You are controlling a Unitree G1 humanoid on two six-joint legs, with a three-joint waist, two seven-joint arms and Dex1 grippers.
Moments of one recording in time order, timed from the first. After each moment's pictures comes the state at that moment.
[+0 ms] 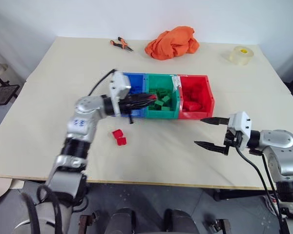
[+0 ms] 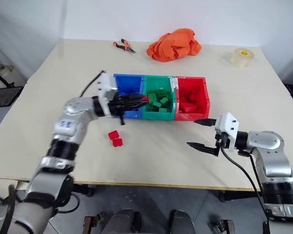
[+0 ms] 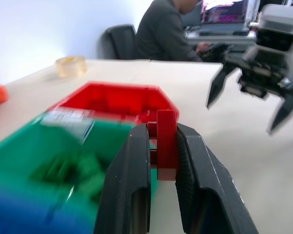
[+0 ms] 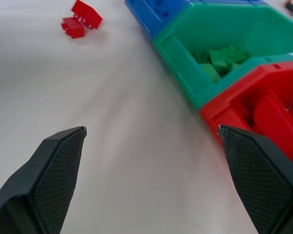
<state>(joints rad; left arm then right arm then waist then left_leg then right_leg) -0.94 0.28 -0.06 0.55 -0.29 0.07 -1.04 -0.31 -0.74 -0.13 0.08 0.35 0.05 1.22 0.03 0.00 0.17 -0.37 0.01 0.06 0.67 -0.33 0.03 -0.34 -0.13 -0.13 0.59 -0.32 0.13</state>
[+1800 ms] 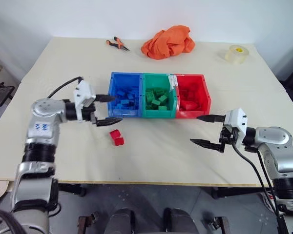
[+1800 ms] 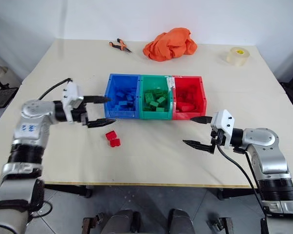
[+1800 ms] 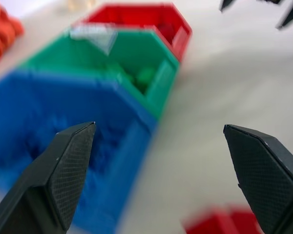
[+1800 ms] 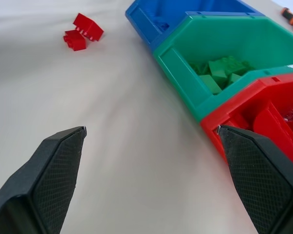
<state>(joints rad) -0.63 0.69 0.10 0.30 -0.27 0.20 -1.26 -0.41 -0.73 -0.05 0.13 0.38 0.06 1.23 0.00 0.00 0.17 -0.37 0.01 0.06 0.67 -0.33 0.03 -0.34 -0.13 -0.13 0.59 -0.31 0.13</state>
